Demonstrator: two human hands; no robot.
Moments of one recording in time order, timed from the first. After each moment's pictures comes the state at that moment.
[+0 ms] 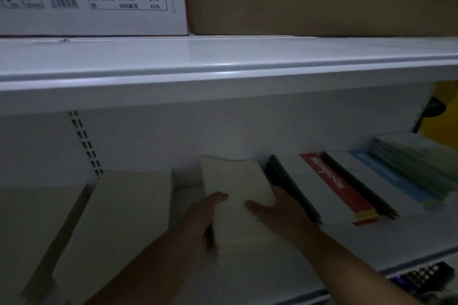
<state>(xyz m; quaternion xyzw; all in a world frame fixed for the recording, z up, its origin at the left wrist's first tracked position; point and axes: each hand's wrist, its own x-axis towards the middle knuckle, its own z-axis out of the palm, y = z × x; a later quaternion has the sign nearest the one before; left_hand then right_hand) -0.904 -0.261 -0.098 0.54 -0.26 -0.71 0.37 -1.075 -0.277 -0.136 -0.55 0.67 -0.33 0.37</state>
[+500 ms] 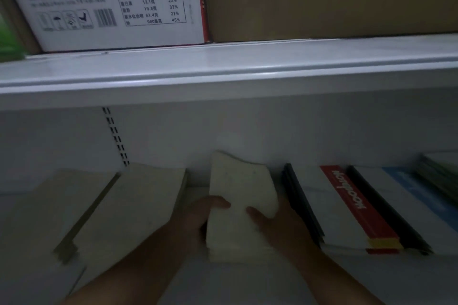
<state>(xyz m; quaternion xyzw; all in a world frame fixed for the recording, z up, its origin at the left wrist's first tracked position) -0.919 -0.261 -0.101 0.59 -0.29 -0.64 0.40 -1.088 -0.282 -0.154 -0.59 0.63 -0.34 0.38</state>
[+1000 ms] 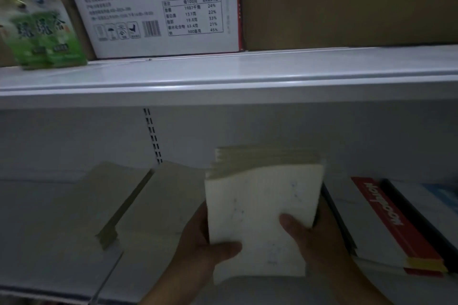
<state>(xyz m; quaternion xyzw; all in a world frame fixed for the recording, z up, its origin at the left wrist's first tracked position) -0.896 -0.184 -0.107 0.47 -0.46 -0.47 0.58 -1.085 -0.245 -0.115 -0.57 0.40 -0.54 0.47</state>
